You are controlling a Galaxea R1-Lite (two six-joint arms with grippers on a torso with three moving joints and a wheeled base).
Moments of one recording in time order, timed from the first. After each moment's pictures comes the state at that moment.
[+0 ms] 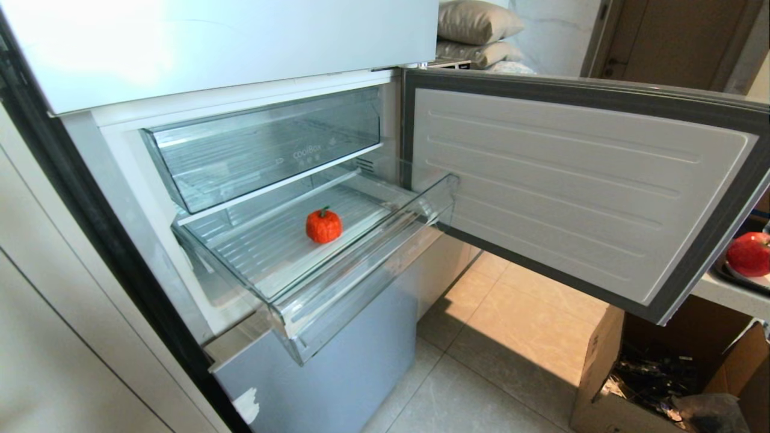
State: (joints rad) left arm -0.01 0.00 -0.03 0.07 0.01 0.00; right arm -1.07 1.19 -0.40 -0.49 0.37 0.21
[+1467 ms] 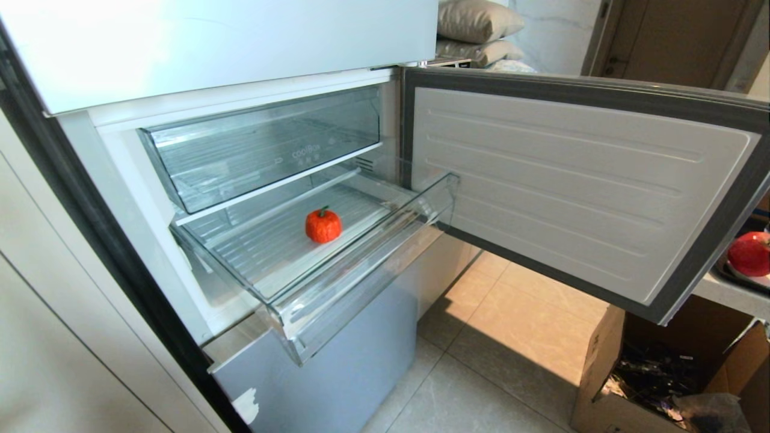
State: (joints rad) left arm -0.01 0.00 -0.03 0.07 0.01 0.00; right arm -0.73 1.98 -1.17 -0.61 0.27 -0.05
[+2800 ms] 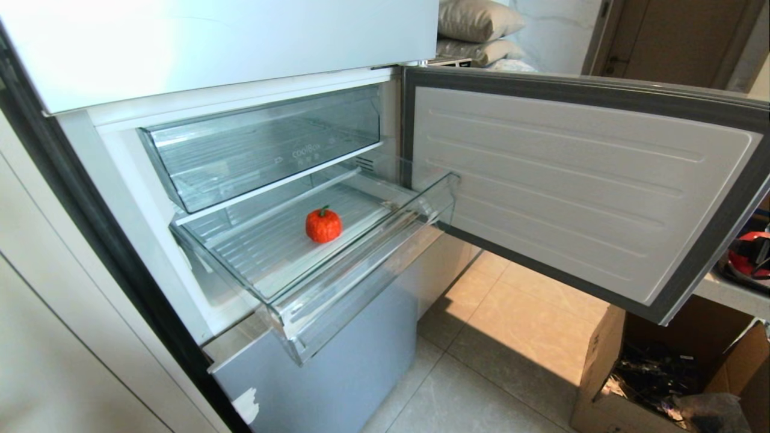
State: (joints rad) left arm -0.01 0.00 -0.03 0.07 0.01 0.00; right arm -0.67 2.11 -1.21 -0.61 0.28 -0.04
